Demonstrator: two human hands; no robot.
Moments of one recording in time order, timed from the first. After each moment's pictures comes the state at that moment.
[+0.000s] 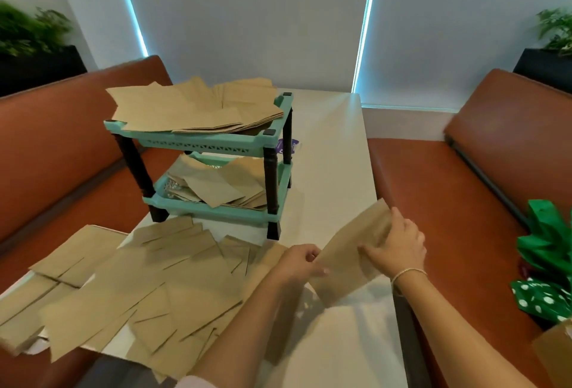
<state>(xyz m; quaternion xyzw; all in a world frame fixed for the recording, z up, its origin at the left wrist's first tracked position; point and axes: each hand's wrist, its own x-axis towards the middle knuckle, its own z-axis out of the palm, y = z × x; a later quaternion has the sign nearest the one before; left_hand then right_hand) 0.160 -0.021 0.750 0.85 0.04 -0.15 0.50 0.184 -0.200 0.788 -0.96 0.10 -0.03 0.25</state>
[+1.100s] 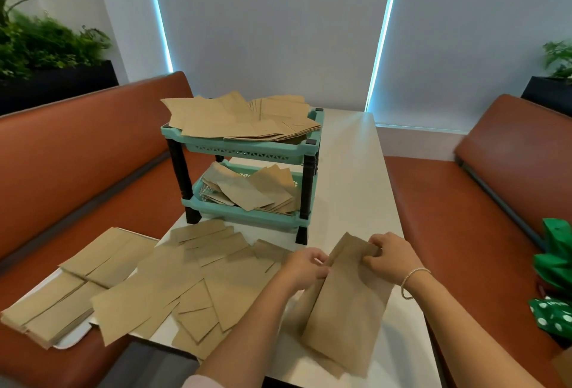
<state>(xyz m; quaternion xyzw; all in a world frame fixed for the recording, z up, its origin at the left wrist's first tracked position) 0.131 0.031 0.755 0.85 0.07 -0.12 0.51 0.153 -0.145 0.813 -0.98 -0.07 0.07 0.20</state>
